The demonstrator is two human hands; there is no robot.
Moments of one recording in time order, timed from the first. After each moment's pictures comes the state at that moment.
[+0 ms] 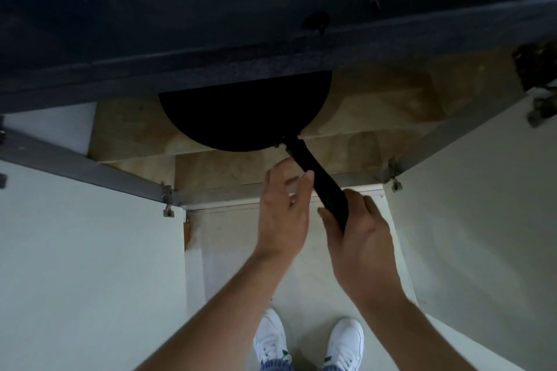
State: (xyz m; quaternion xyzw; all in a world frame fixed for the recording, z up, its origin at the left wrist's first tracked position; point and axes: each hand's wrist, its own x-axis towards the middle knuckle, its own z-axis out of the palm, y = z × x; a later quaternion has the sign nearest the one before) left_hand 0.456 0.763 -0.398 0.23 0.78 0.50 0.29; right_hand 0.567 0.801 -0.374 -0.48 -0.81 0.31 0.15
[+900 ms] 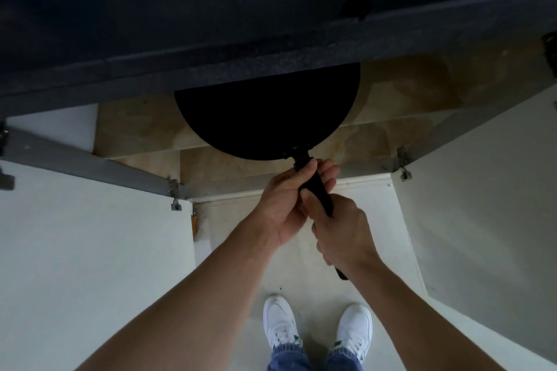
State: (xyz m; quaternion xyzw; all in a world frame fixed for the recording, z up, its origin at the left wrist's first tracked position) left_hand 0.418 0.768 -0.395 -0.14 0.42 0.65 0.61; right_hand 0.527 0.798 -0.384 -0.51 -0.63 0.58 0.04
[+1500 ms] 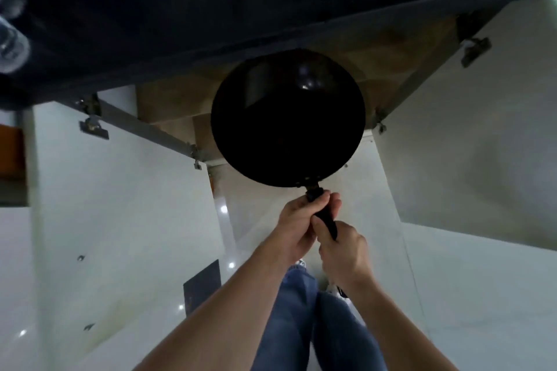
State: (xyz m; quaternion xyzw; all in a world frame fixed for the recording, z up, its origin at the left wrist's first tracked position) left_hand 0.522 0.644 -0.307 -0.22 0.44 0.58 0.65; right_hand 0.622 0.660 -0.298 -0.59 -0.61 0.53 -0.04
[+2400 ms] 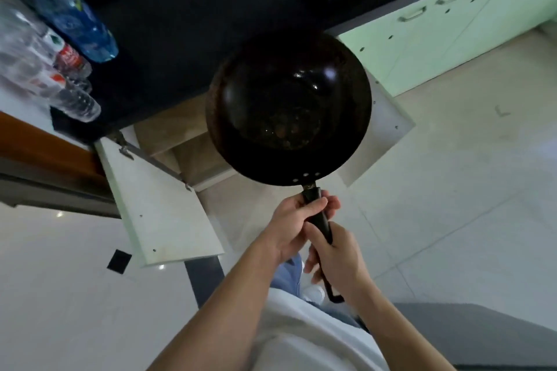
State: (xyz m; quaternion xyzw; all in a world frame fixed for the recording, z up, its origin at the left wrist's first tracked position) left_hand 0.641 0.498 -0.069 0.02 0.44 0.50 0.74; right_hand 0.755 0.476 -0.056 -0.60 -0.48 0.62 0.16
